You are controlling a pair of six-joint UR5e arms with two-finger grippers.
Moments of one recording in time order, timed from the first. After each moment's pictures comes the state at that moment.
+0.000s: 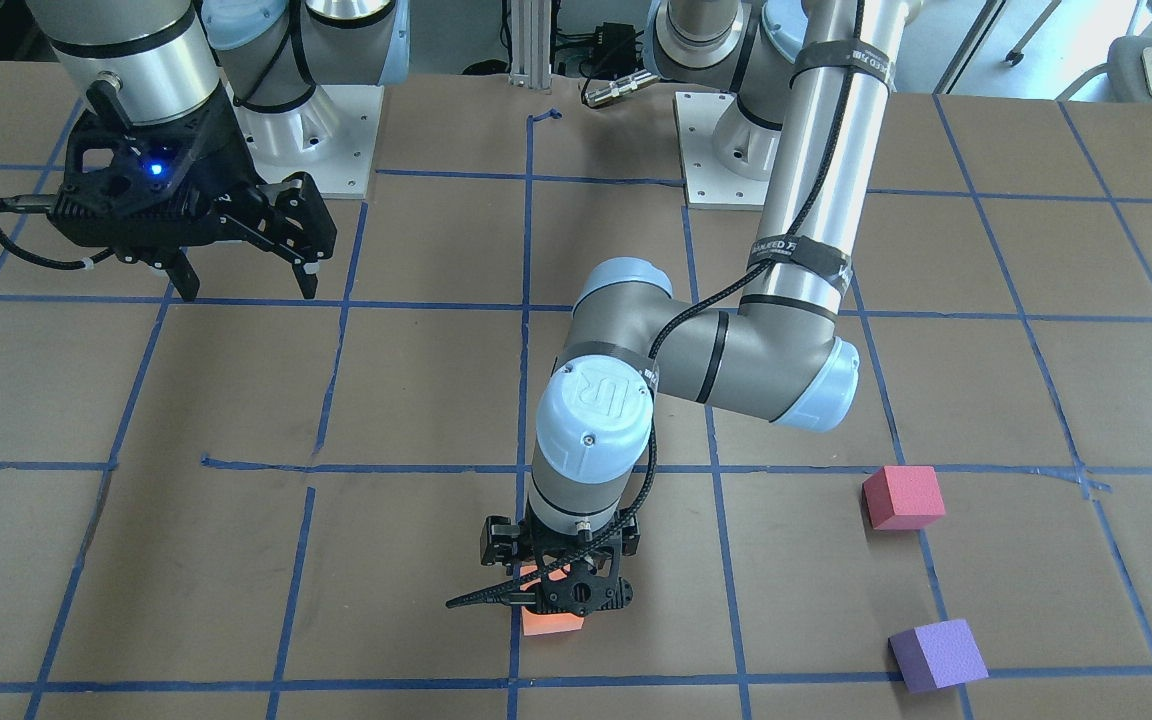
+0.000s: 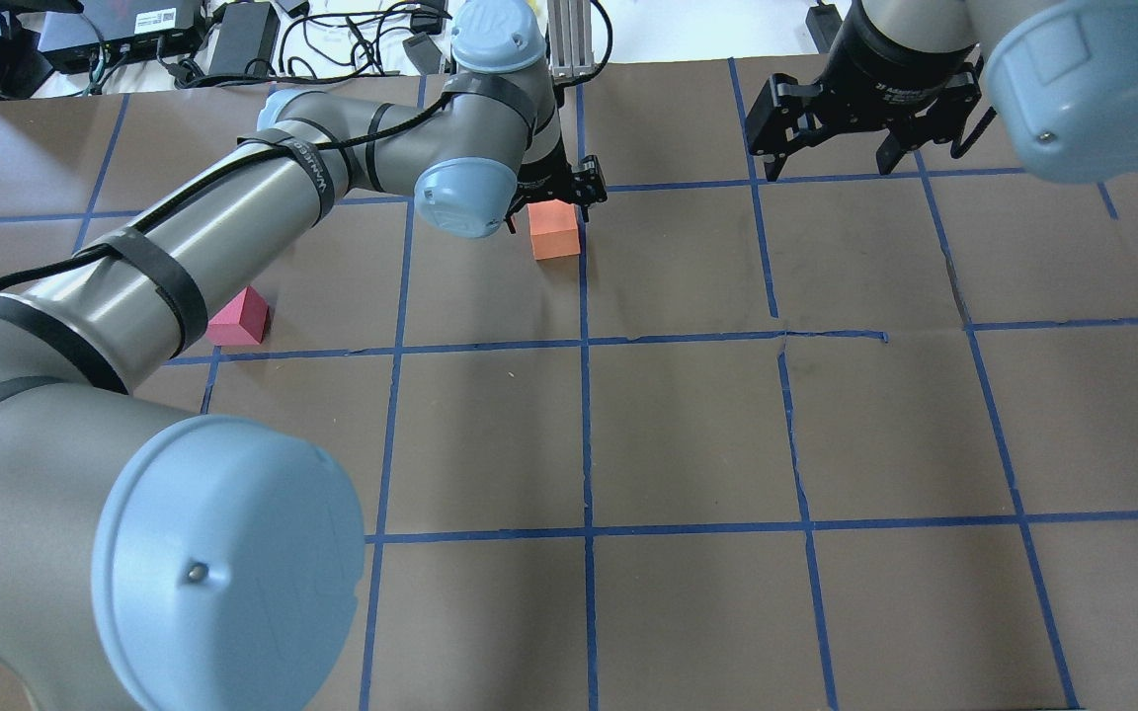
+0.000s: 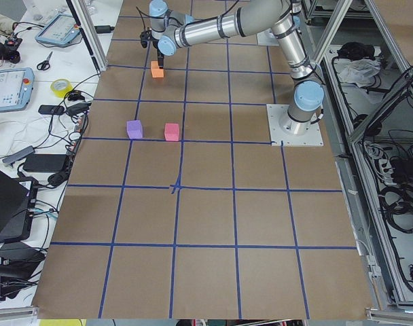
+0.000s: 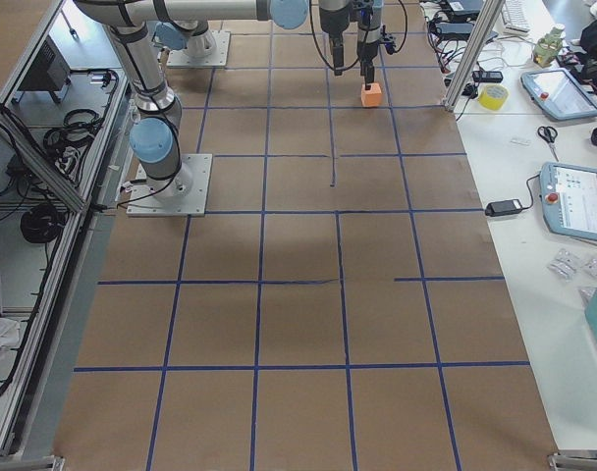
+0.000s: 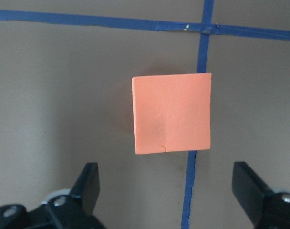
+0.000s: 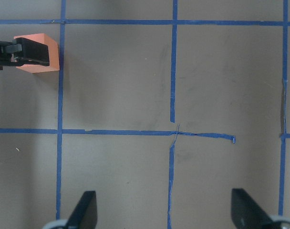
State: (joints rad) left arm -1.85 -2.27 -1.32 -1.02 1.55 -0.37; right arm 1.62 -1.54 1.55 -1.73 -1.55 0.02
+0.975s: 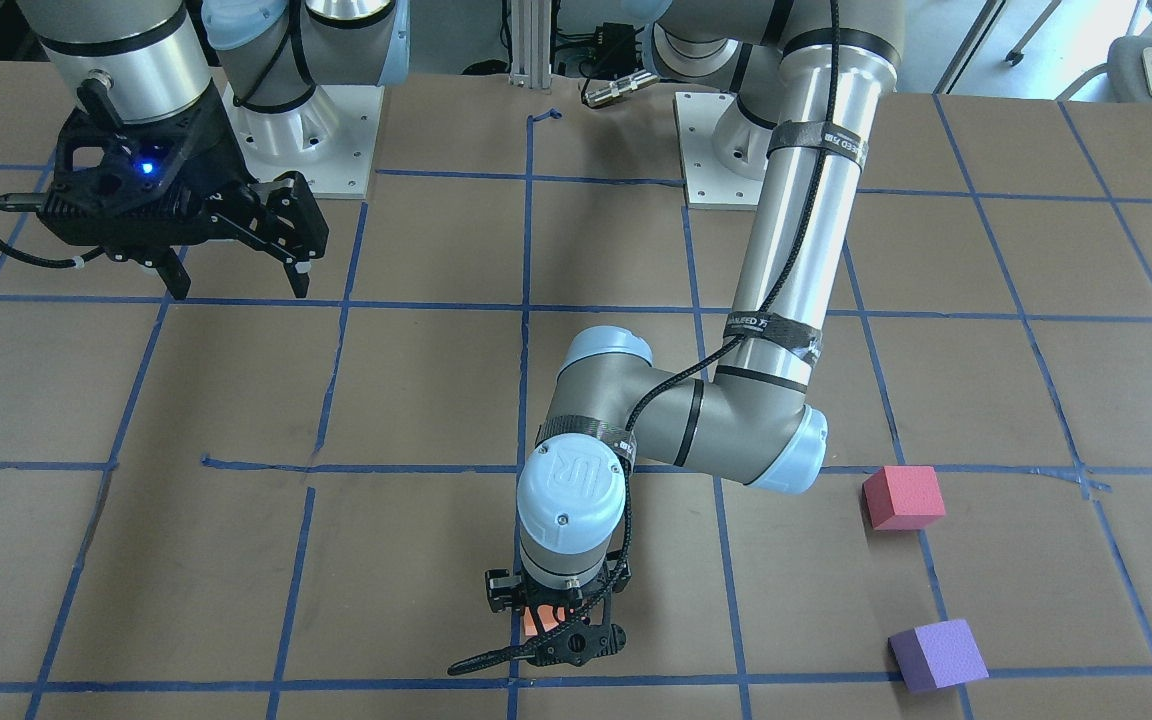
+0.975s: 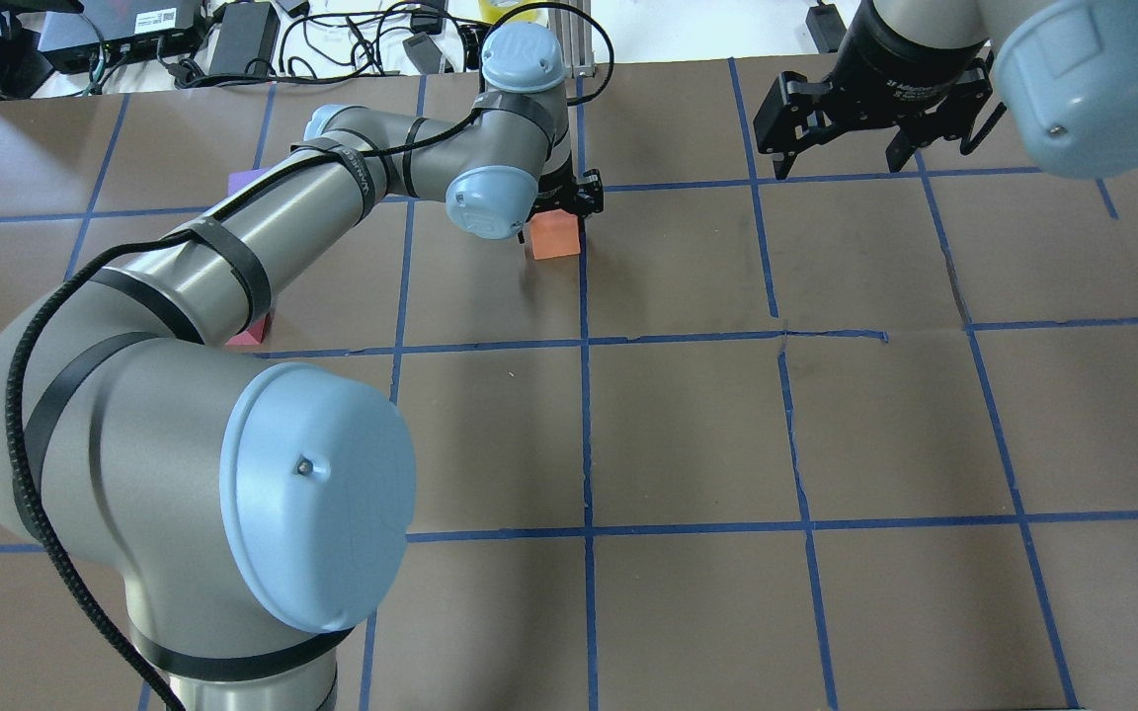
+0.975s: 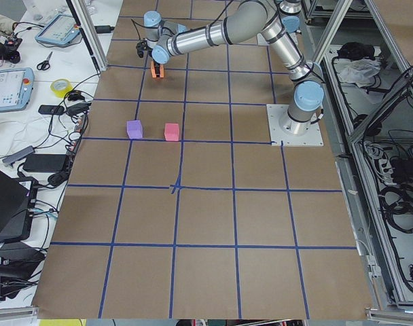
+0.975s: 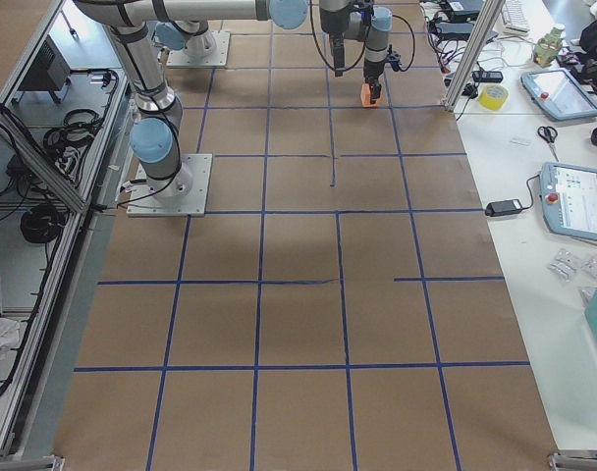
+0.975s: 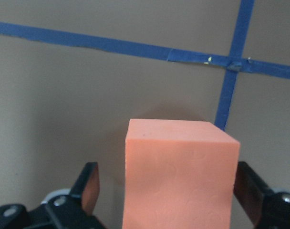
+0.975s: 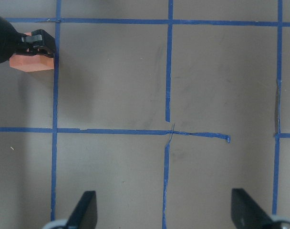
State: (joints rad) left arm -1.85 -2.39 -1.23 -1.02 1.58 -0.43; right arm 1.61 -1.54 1.54 -1.72 -1.56 0.01
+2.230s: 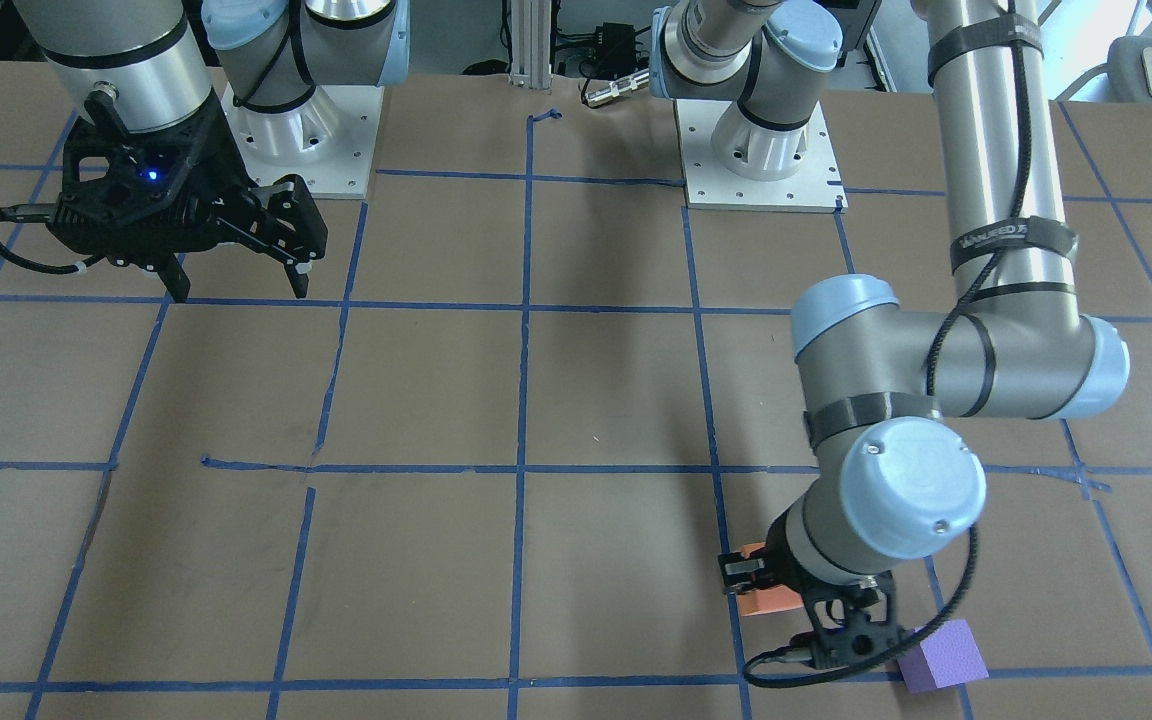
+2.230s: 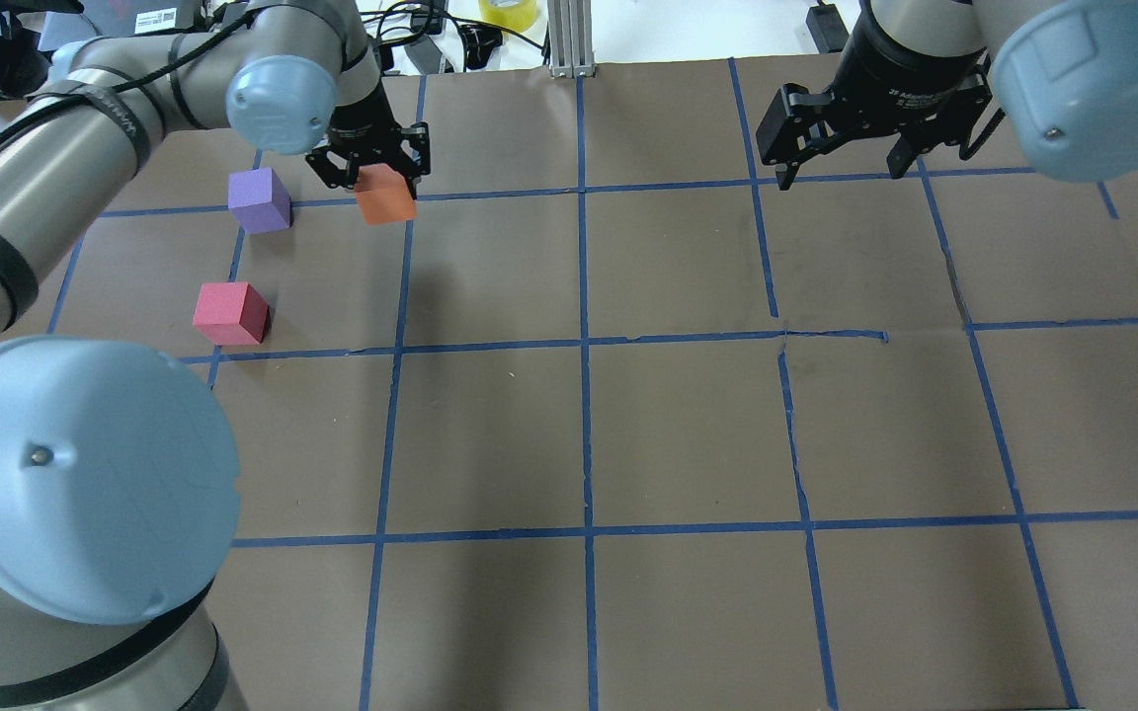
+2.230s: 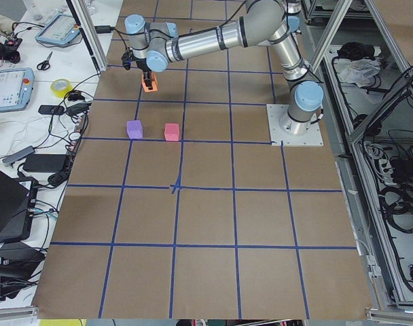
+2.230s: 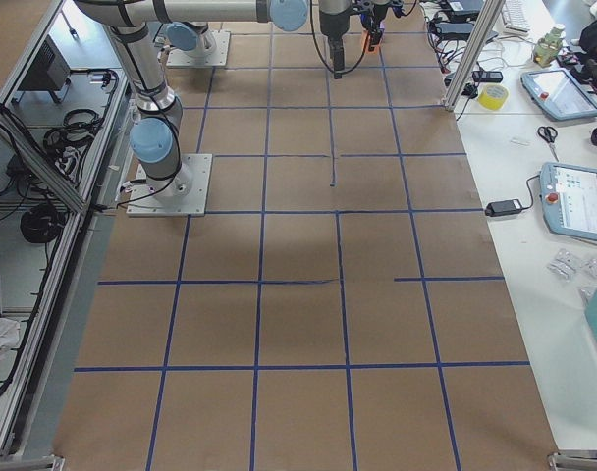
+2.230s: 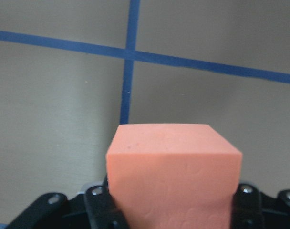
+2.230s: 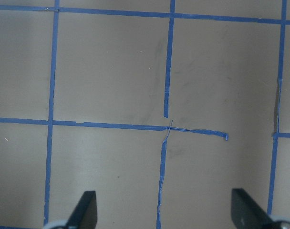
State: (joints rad) left arm -1.55 -2.19 -1.29 -1.28 1.60 -0.10; right arm 1.61 -1.54 1.55 -1.71 -1.57 -0.03
